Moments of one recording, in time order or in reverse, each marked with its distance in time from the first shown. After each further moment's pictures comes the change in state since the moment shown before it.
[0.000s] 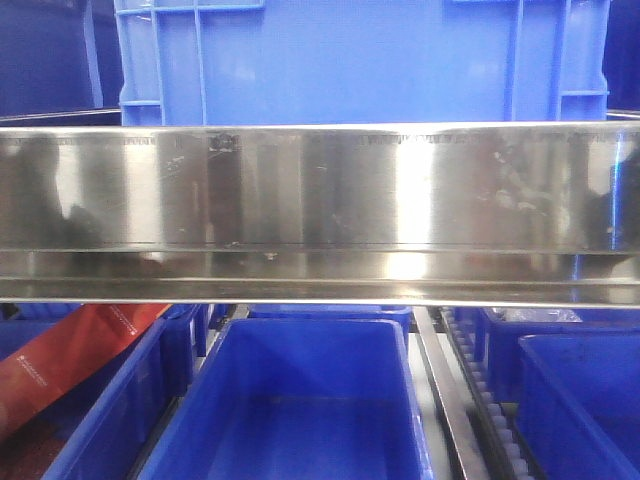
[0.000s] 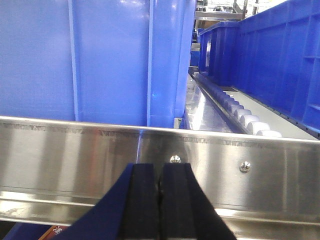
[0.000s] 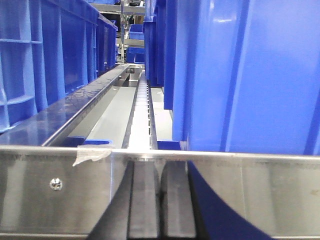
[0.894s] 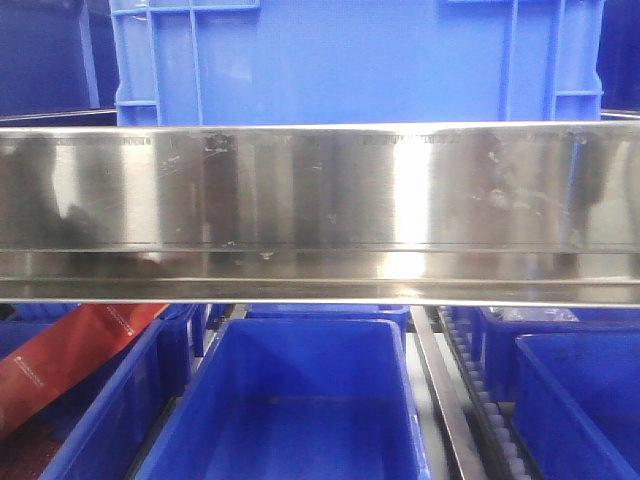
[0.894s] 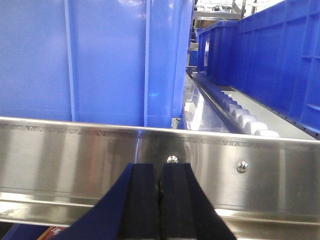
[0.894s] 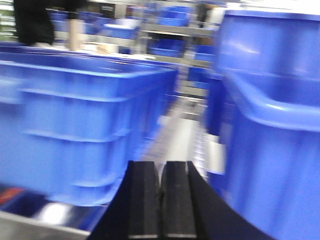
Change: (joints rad) left arm 0.000 0.000 -0.002 0.000 0.000 0.000; right arm 0.148 0.144 -0.401 0.077 0.235 -0.090
